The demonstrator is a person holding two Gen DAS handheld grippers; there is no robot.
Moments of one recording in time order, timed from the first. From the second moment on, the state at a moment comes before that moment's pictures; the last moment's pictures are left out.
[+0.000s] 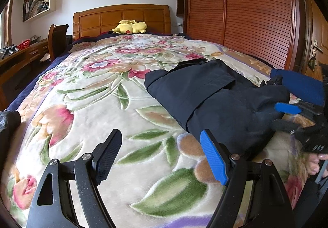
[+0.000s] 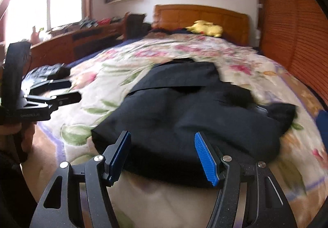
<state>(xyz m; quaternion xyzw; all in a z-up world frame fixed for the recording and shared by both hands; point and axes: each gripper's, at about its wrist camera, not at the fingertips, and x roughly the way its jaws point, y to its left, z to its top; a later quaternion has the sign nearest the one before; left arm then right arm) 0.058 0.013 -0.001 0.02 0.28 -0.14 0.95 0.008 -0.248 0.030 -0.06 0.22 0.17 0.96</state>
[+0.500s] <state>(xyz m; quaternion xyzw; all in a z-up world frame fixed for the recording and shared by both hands) 0.055 0.009 -0.001 0.02 0.28 -0.14 0.95 0.002 -0.330 0.003 -0.01 0.28 0.07 0.96</state>
